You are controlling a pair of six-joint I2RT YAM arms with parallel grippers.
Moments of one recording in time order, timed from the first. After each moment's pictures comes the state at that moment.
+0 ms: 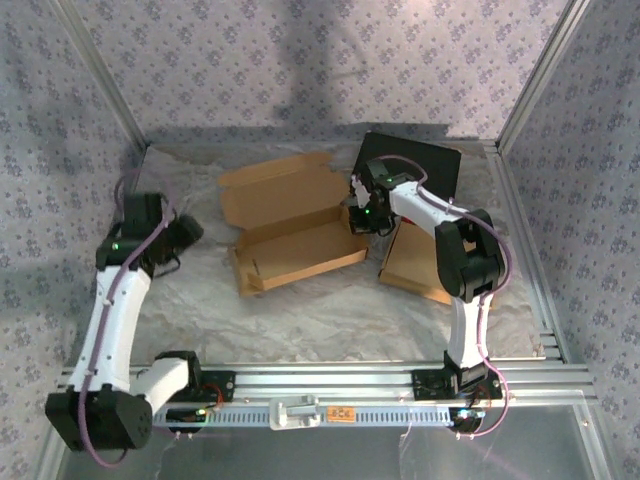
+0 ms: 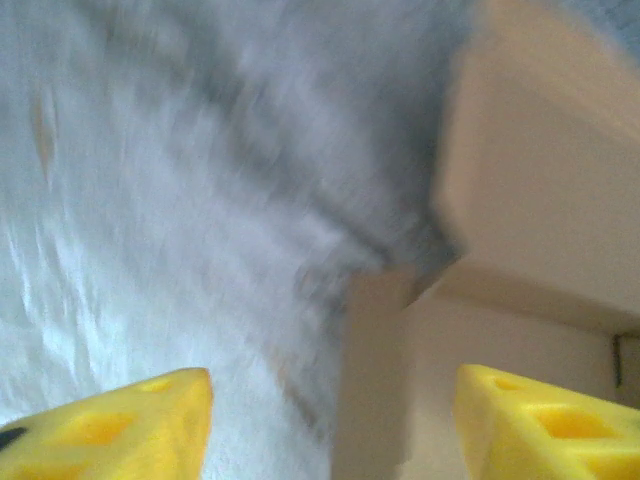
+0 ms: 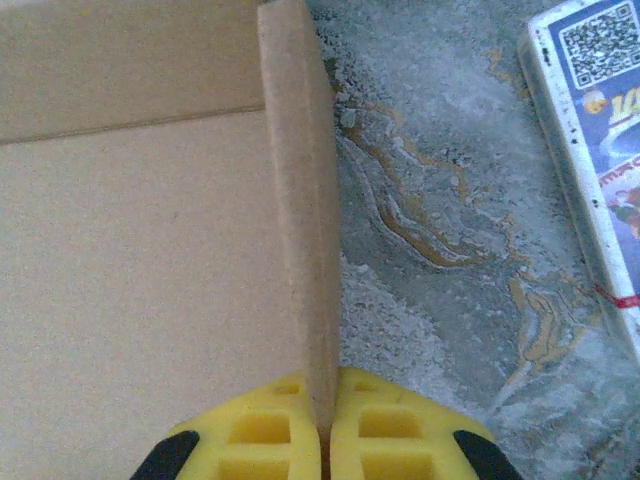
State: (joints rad) left arm 0.04 0.99 0.94 -0.88 0.08 -0.72; right arm 0.40 2.00 1.52 -0.76 -0.27 0.20
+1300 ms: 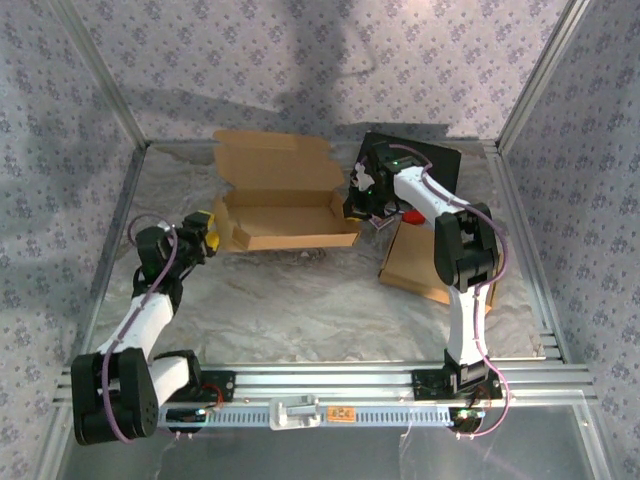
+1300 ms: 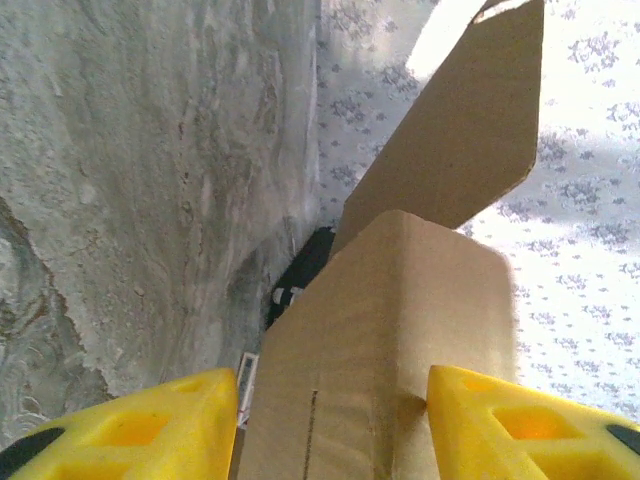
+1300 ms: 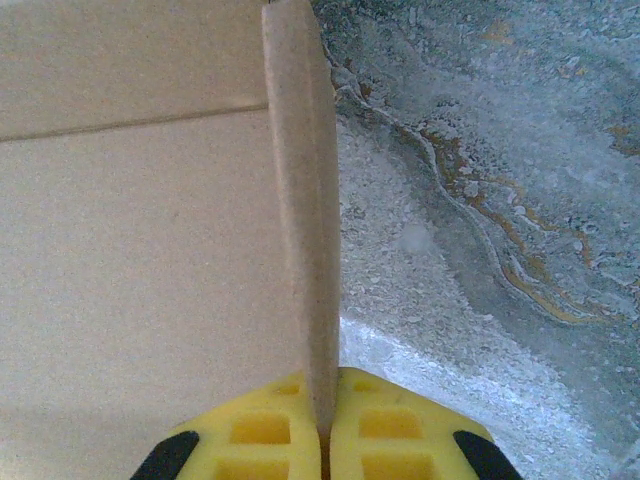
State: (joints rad) left arm 0.09 1.07 0.42 0.36 0.51 -1.56; right arm 0.35 2.09 1.71 -0.85 -0.52 0.30
